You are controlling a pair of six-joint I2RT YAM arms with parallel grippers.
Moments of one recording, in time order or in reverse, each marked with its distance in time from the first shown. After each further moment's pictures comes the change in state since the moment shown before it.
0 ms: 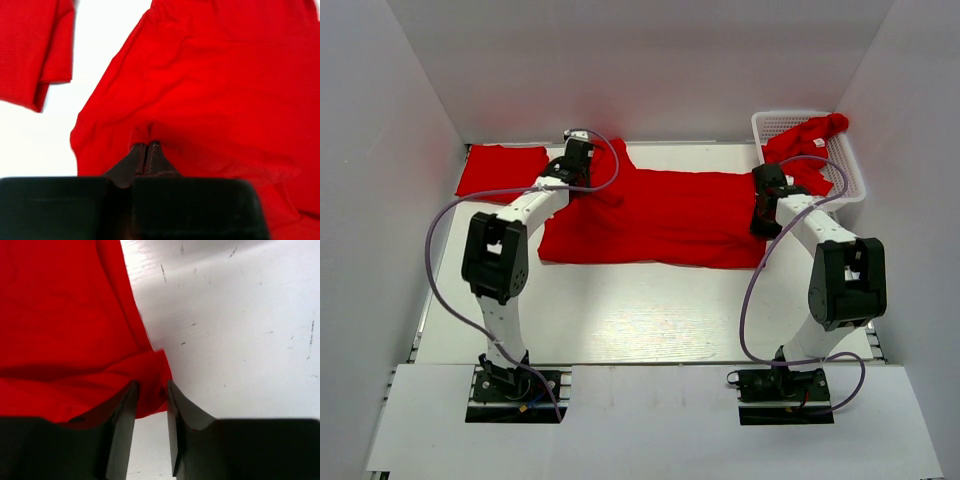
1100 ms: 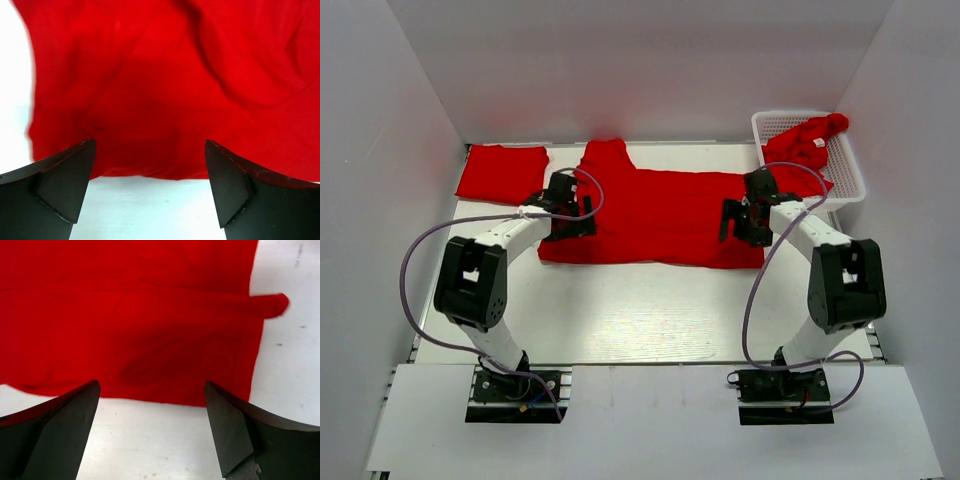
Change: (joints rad) left arm 0.035 -0.241 -0.361 -0.113 0.262 -0.151; right arm 0.050 -0.037 -0.070 0.084 -0.308 -0.088
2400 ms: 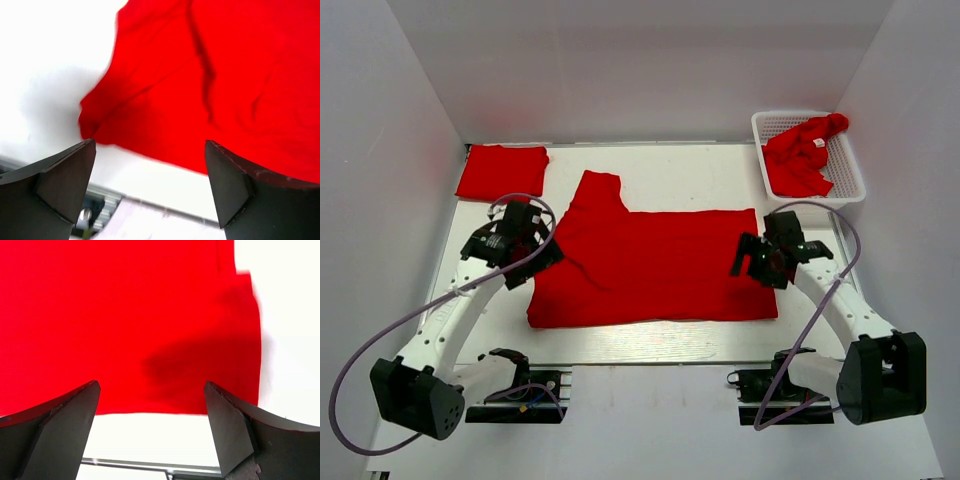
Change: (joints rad) left arm -0.001 -0.617 -0.151 -0.605 -0.098 -0.425; right arm -0.002 -0.494 -0.411 -0.098 -0.036 0.142
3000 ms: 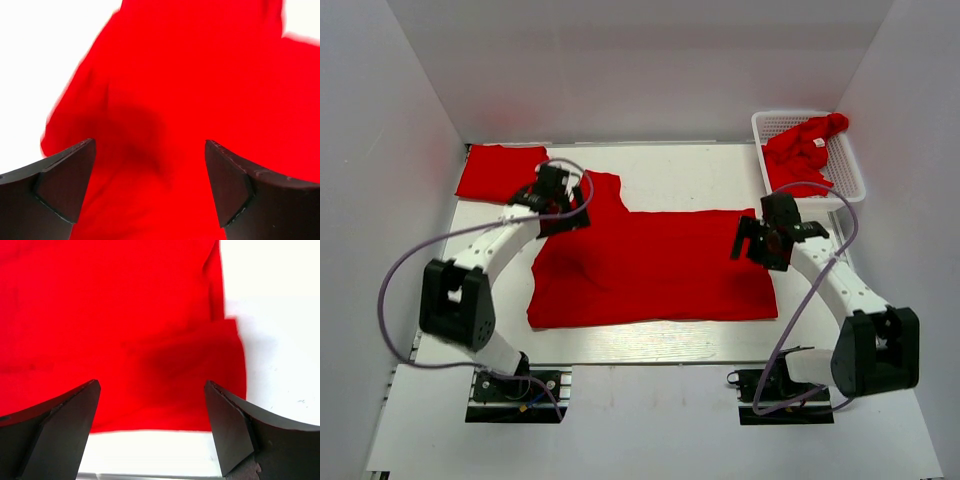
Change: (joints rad) left arm 0.004 0.436 0.125 0.466 0.081 0.322; right arm -0.001 0.110 0.164 -0.001 0.050 -0.041
